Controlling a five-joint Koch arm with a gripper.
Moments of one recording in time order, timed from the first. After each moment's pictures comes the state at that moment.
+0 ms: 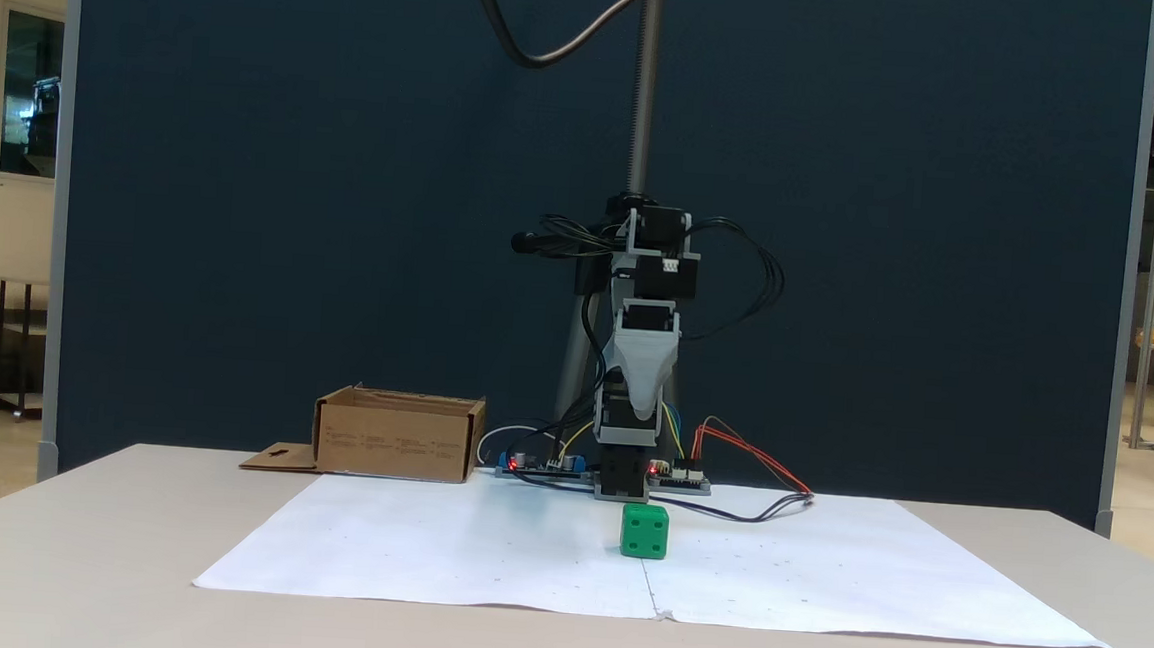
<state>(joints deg) -3.1 100.5 65.6 88.8 7.0</state>
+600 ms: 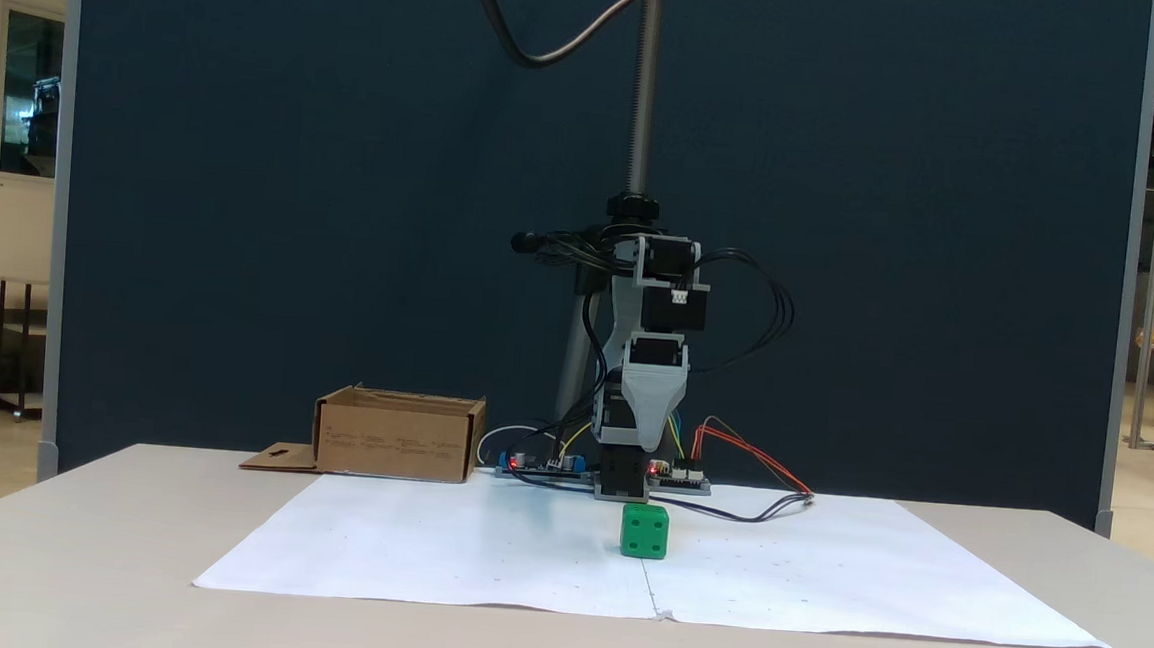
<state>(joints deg) -4.9 95.6 70.5 81.0 8.3</state>
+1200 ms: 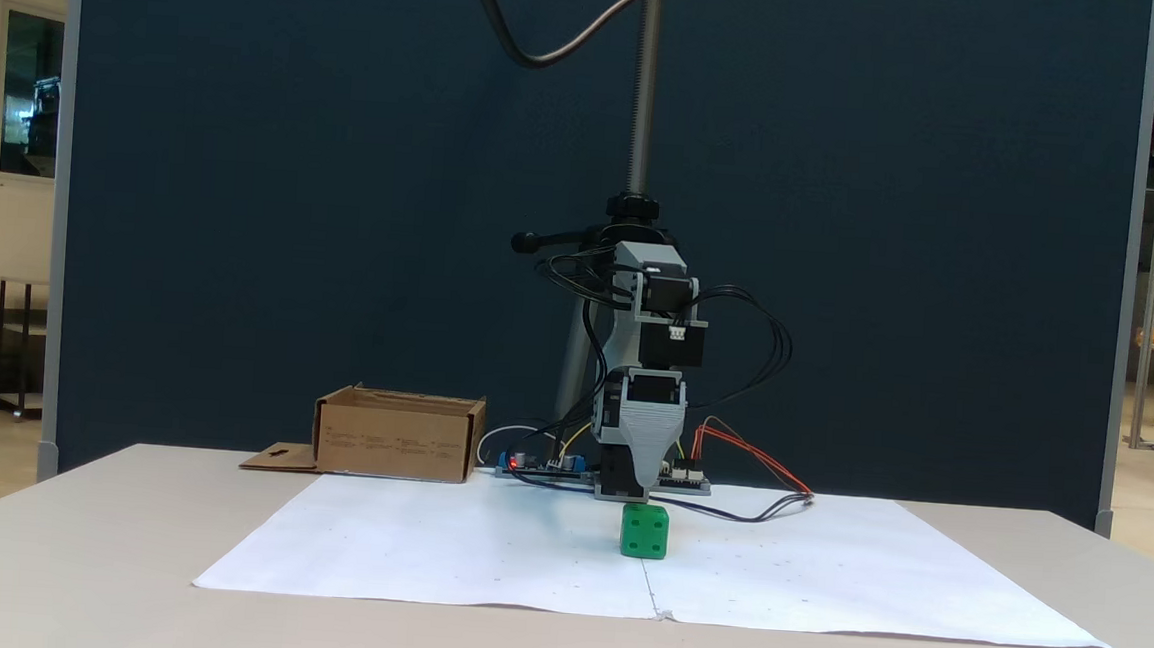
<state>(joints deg) -5.4 92.8 79.2 70.4 8.3</state>
